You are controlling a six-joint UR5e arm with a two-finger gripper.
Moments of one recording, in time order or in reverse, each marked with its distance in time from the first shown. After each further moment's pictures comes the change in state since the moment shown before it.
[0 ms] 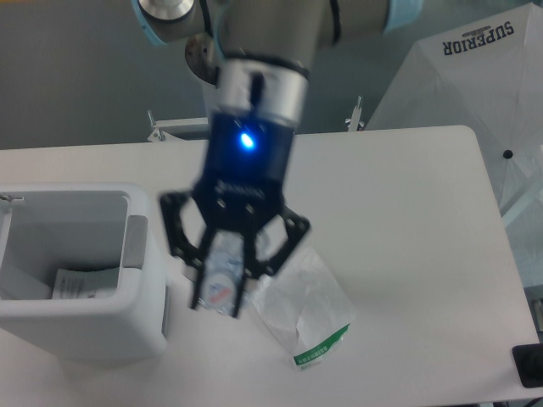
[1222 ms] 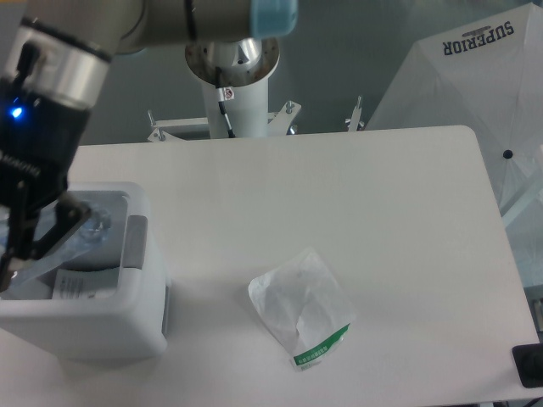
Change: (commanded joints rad) arm -0.270 -0.061 -0.099 0.002 0.009 -0.055
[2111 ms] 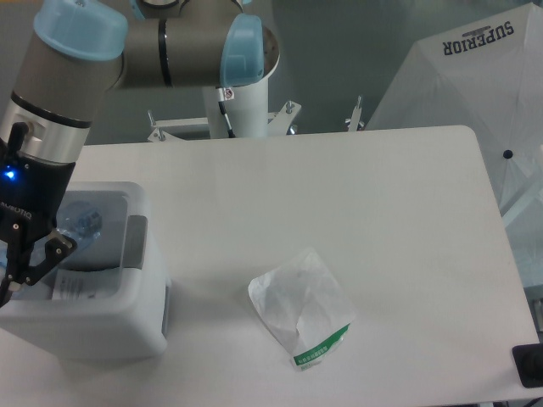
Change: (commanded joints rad) arm -0.009 0.021 -0.106 0.000 0.002 0.003
